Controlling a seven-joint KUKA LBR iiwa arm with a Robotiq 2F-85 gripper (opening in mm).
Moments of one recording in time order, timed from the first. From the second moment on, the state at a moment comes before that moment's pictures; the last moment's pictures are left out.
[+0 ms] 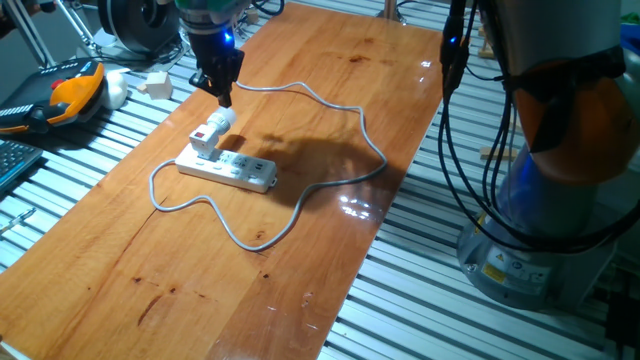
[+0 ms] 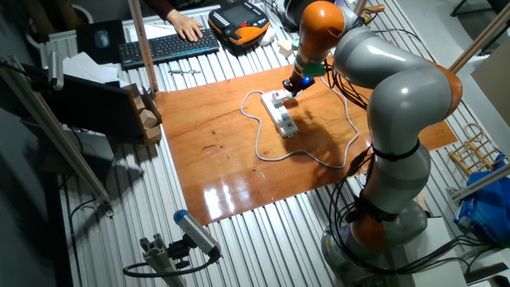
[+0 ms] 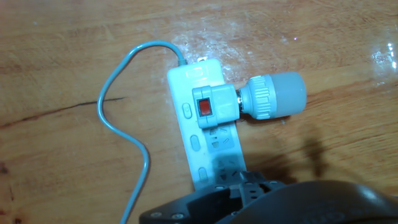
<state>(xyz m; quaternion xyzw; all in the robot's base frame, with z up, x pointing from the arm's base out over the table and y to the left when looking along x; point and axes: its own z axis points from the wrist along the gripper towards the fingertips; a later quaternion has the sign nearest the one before) 0.589 0.023 0.193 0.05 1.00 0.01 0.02</state>
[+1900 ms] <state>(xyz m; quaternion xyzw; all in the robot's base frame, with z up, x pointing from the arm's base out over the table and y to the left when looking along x) 0.582 0.034 0.194 0.07 1.00 0.01 0.03</state>
